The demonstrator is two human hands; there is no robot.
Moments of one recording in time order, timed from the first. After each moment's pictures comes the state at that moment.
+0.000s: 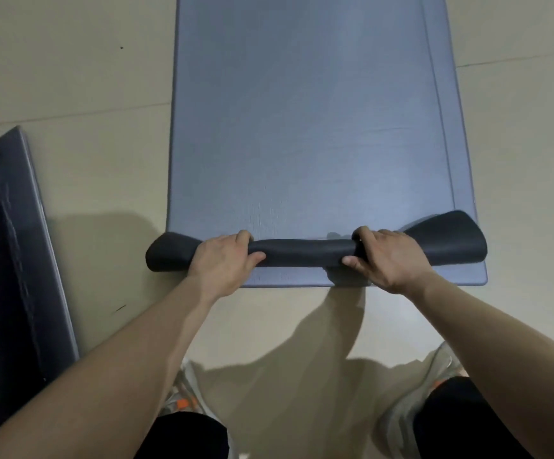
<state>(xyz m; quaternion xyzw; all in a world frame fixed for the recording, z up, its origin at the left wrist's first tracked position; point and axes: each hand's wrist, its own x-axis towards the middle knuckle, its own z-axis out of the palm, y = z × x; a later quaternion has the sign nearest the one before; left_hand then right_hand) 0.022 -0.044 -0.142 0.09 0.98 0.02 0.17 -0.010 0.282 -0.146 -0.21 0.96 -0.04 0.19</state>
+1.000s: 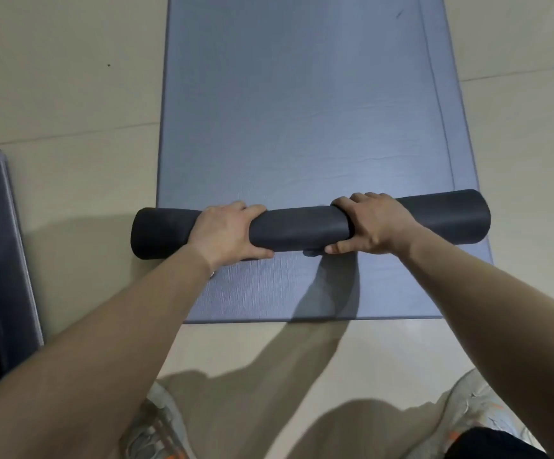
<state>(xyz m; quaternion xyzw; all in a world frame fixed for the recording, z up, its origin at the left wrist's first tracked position) -0.088 -0.039 -0.141 0.12 0.97 0.06 0.22 -0.131 0.253 -0.143 -0.23 0.93 -0.02 0.28</state>
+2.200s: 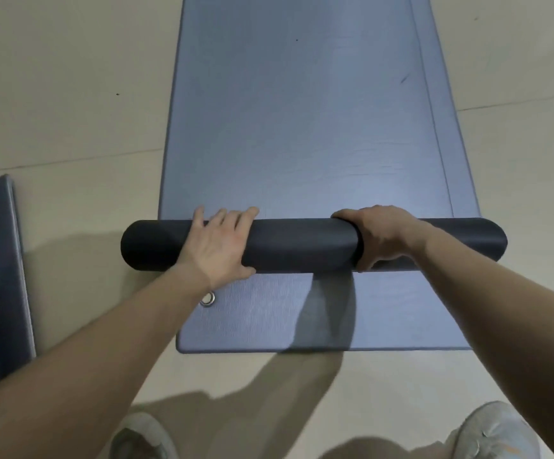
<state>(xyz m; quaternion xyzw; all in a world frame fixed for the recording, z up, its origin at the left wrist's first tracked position) -0.099 -0.044 -0.119 0.11 0.97 -0.07 0.19 -0.168 0.247 -0.111 -0.20 0.91 -0.02 0.37</state>
